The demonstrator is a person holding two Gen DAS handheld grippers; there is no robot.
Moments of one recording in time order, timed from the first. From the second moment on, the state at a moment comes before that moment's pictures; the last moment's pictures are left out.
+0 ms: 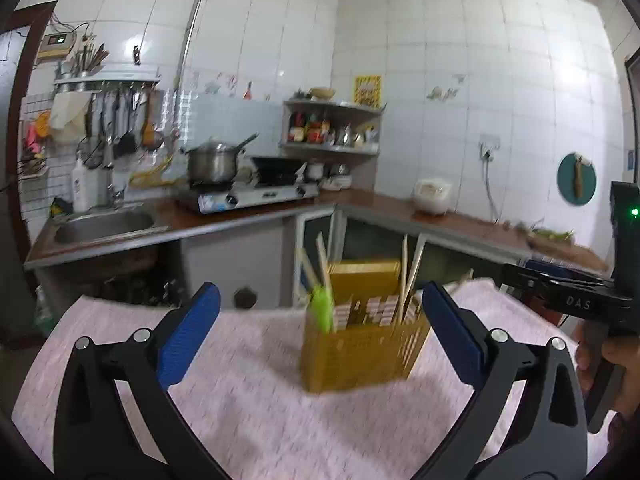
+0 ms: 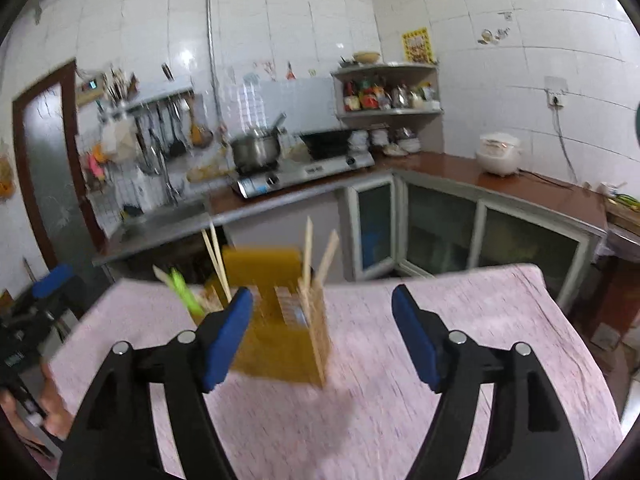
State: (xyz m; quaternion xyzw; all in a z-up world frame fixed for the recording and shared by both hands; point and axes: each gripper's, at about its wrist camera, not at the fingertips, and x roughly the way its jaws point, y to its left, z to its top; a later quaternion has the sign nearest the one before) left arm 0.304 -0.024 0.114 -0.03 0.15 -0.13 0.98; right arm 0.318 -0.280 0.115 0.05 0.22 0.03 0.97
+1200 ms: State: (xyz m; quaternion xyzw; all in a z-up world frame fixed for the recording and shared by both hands) left arm 0.205 -0.054 -0.048 -0.02 0.45 -0.13 0.88; right arm 0.220 -0.327 -0.034 0.04 0.37 -0.07 0.93
